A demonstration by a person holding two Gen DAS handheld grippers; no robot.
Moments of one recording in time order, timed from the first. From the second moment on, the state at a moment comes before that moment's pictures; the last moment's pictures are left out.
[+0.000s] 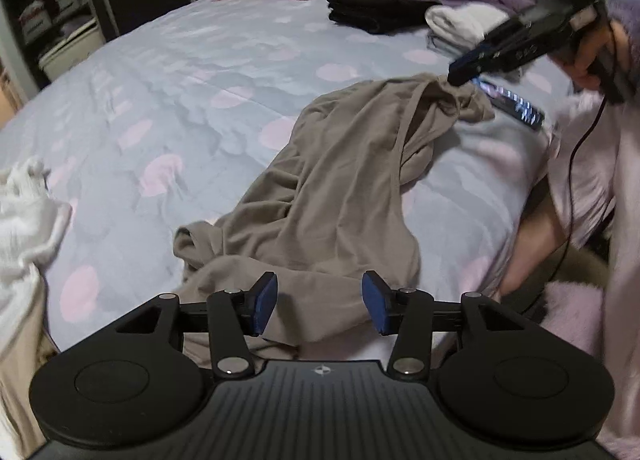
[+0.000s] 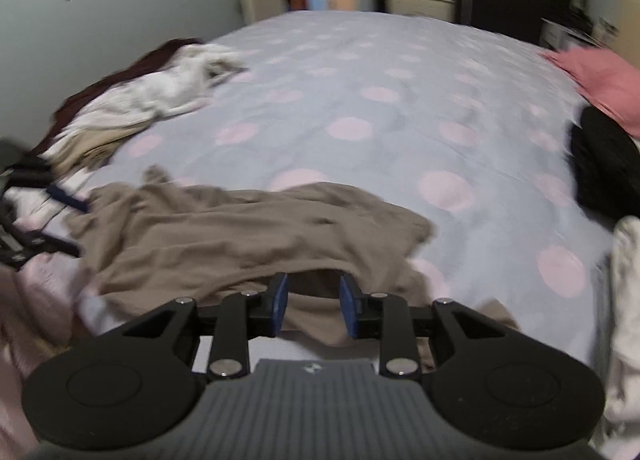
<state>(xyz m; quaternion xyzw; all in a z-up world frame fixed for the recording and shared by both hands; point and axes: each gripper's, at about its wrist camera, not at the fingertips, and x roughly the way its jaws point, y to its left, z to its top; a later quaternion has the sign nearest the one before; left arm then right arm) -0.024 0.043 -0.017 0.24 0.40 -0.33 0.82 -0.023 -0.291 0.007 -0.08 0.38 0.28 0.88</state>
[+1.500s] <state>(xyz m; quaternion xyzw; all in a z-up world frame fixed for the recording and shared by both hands) 0.053 0.128 -0.018 0.14 0.43 -0.13 0.88 0.007 -0.231 -0.024 -0.22 0.38 0.32 0.84</state>
